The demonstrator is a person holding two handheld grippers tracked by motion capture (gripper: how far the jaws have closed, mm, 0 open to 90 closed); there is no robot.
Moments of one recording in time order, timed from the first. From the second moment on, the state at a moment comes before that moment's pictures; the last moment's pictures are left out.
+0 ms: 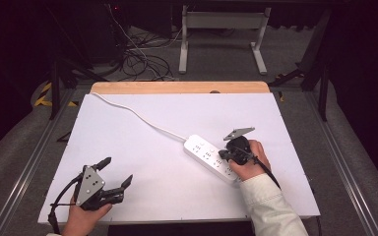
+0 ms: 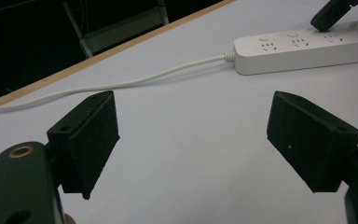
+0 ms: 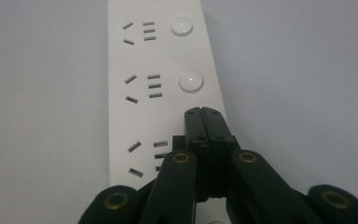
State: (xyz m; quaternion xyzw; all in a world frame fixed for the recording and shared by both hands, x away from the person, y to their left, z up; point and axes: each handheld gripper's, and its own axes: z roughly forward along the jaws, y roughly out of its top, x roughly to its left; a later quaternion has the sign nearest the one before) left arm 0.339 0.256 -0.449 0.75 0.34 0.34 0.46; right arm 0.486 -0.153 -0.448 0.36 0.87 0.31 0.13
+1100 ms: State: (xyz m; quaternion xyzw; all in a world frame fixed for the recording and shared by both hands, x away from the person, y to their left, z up) left arm 0.339 0.257 -0.448 0.75 0.34 0.34 0.46; right arm 0.468 -0.167 -0.427 0.33 0.83 0.41 0.17
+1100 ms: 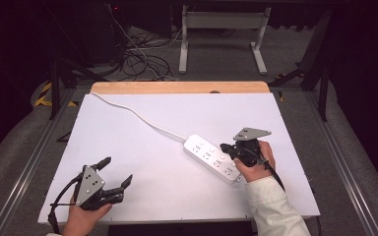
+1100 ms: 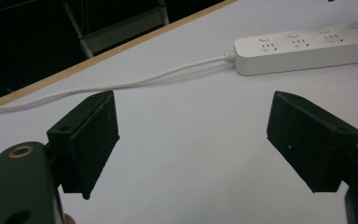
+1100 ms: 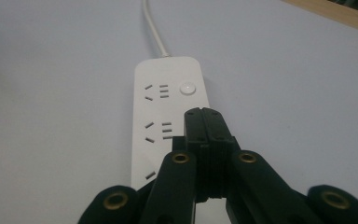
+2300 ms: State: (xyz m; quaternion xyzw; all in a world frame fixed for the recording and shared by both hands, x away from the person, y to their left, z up) left arm 0.341 0.256 -0.448 0.75 0.33 0.34 0.46; right arm 0.504 -0.135 -0.433 0.33 0.83 0.42 0.14
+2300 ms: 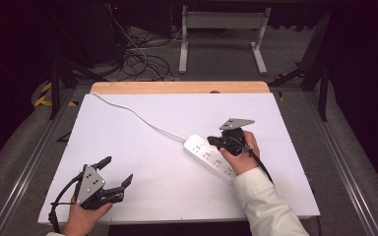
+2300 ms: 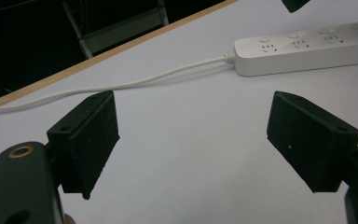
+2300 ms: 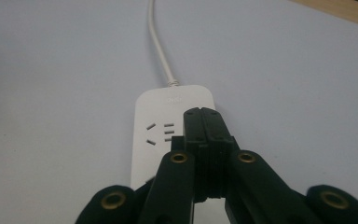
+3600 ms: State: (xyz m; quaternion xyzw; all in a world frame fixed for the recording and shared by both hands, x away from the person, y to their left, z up) left arm 0.341 0.256 -0.449 0.75 0.34 0.34 0.46; right arm 0.514 -0.131 -0.449 0.33 0.87 0.34 0.12
